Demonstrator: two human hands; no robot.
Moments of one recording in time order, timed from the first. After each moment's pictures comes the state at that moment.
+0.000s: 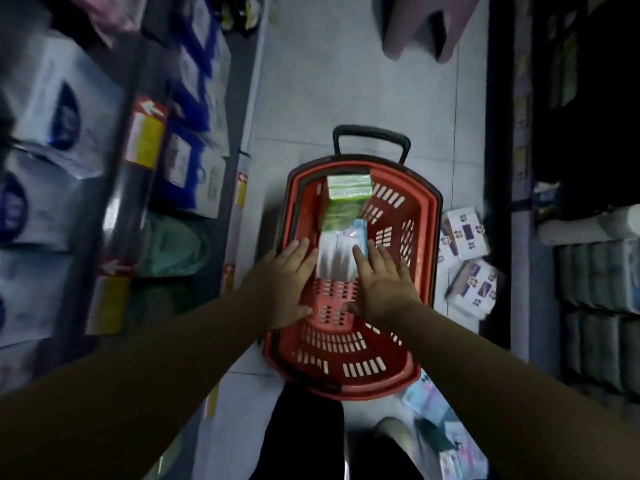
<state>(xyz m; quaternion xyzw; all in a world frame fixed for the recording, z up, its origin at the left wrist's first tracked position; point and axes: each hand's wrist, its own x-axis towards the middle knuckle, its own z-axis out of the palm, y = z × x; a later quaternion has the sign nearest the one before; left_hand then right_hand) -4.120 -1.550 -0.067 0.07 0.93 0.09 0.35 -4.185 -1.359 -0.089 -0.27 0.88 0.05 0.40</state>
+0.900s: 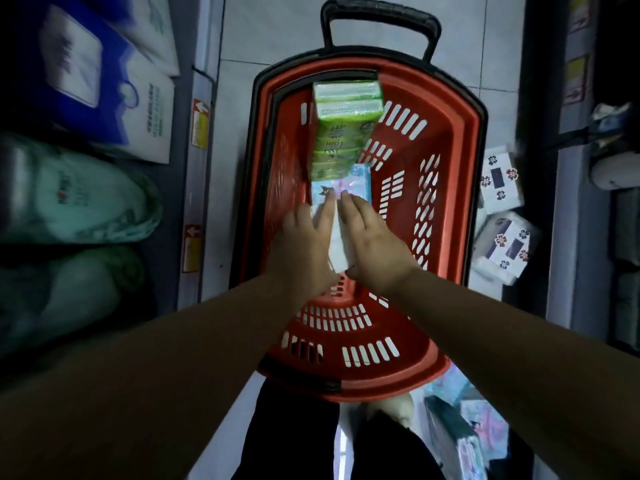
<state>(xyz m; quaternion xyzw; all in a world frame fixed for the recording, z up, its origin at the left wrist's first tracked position) -4.118 -1.479 -0.220 -0.09 0.96 0.20 0.19 -4.176 -1.348 -0.232 -0.30 0.90 -0.15 0.29</state>
